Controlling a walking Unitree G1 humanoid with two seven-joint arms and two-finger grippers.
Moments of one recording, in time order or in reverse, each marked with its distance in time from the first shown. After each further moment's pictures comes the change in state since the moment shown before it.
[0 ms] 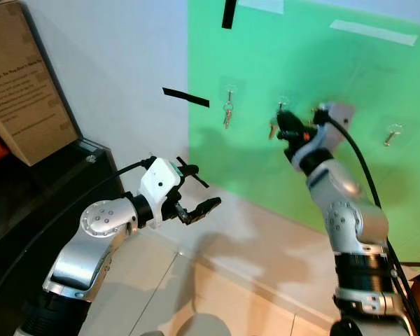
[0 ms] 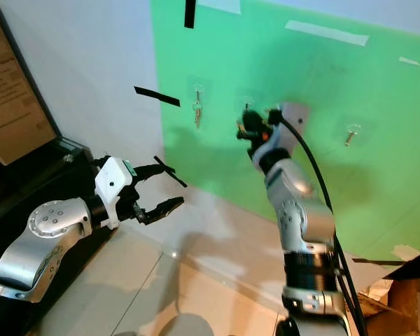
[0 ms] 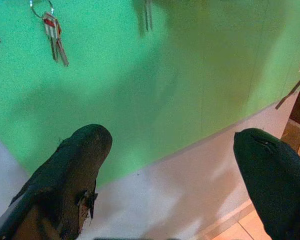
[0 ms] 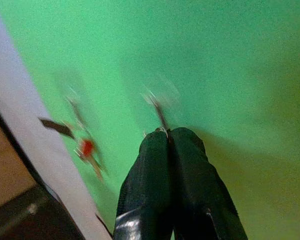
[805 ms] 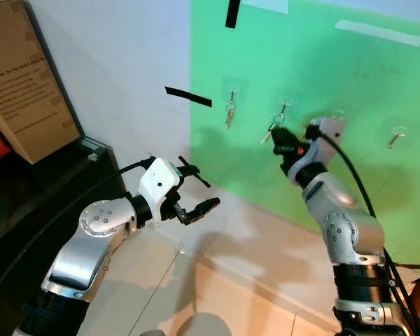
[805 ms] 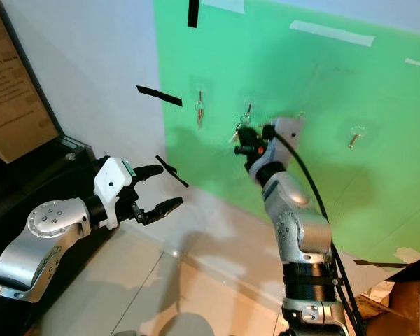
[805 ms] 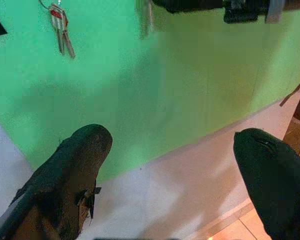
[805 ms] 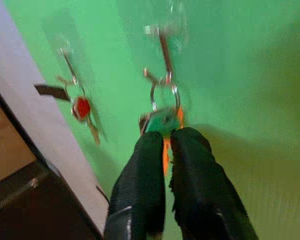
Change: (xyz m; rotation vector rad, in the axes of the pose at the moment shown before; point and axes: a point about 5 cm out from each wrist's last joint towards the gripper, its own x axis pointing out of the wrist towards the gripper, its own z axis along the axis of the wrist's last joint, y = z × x) left arm -0.001 0.001 -0.001 0.000 0.009 0.006; right arm -0.005 0.003 -0.017 -0.011 0.065 0.018
